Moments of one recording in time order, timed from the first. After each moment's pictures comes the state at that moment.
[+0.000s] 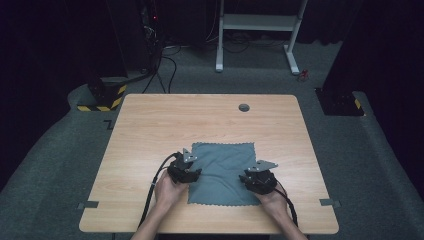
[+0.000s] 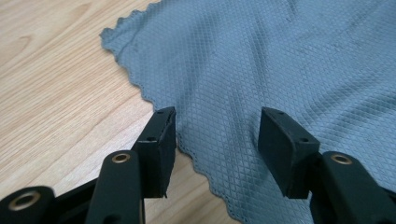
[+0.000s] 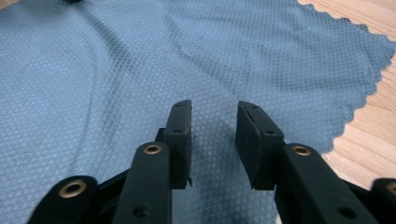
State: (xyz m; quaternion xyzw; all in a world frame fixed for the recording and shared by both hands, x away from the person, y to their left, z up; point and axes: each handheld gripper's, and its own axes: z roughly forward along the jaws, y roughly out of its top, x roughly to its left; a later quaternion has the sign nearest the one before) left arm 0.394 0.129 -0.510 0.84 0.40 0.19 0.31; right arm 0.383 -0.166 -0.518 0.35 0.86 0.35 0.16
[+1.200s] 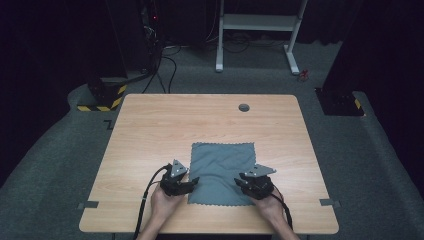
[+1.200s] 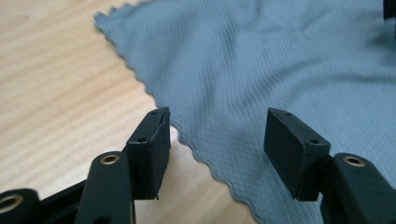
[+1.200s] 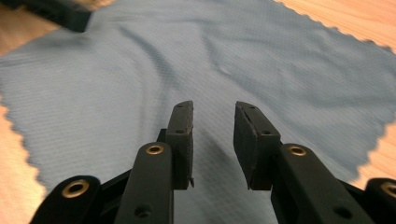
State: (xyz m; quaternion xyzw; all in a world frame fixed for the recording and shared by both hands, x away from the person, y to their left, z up) left arm 0.362 0.152 -0.523 0.80 0.41 0.18 0.39; right arm 0.364 -0.153 -0.512 0.33 0.85 0.38 0.15
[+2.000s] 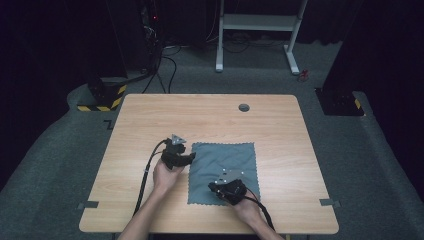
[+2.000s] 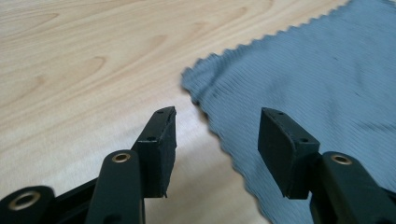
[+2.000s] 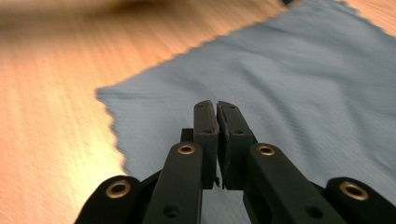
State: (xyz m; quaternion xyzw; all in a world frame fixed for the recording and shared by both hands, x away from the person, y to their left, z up) left arm 0.448 0.158 -0.507 0.78 0.48 0.17 0.36; right arm 0.350 -0.075 -0.510 0.23 0.89 0.39 0.11
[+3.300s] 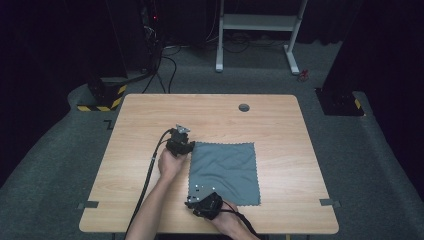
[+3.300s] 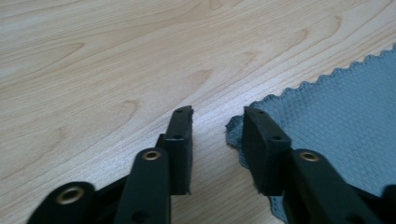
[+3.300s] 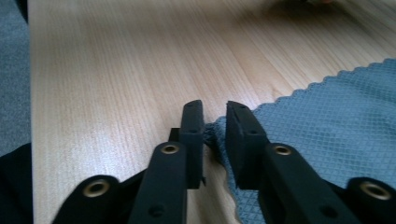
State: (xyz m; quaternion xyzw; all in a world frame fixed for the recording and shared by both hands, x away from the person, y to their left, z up) left arm 0.493 0.149 -0.517 0.78 0.49 0.20 0.33; right arm 0.312 -0.010 -0.522 0.15 0.91 0.38 0.10
